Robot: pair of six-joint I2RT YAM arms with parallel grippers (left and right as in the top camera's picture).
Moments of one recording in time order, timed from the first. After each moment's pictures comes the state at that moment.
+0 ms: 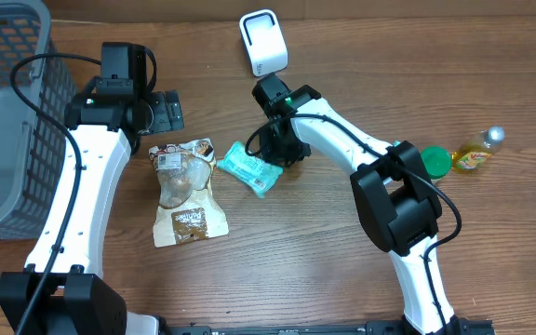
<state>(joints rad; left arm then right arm) -0.05 1.62 1.45 -0.89 -0.17 -0.23 0.57 2.29 1.80 -0.99 -0.10 0.46</state>
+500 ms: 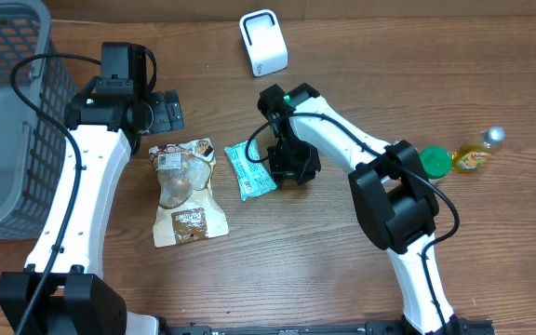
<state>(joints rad) -0.05 1.62 1.45 -0.89 -0.17 -0.23 0.57 2.31 1.85 -1.29 -0.15 0.44</state>
